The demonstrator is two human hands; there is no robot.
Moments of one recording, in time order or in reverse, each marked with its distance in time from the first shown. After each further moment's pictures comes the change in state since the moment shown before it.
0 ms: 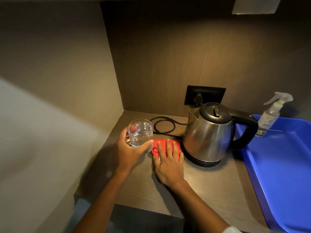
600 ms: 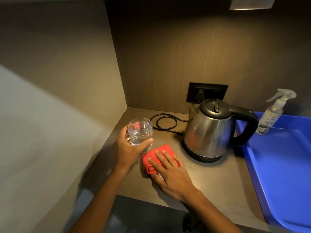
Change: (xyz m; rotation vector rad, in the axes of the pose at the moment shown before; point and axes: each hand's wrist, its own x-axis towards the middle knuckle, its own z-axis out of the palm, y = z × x) left_hand -0.014 0.001 -0.009 0.067 0.023 0.028; right_hand -0.052 0.021 -0.025 -0.067 -0.186 -0.429
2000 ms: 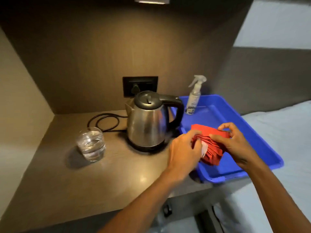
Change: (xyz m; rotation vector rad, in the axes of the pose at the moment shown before) left_hand -0.136 0.147 0.187 -0.104 -0.687 0.301; right_hand -0.189 0.135 -0.172 0.892 0.775 0.823
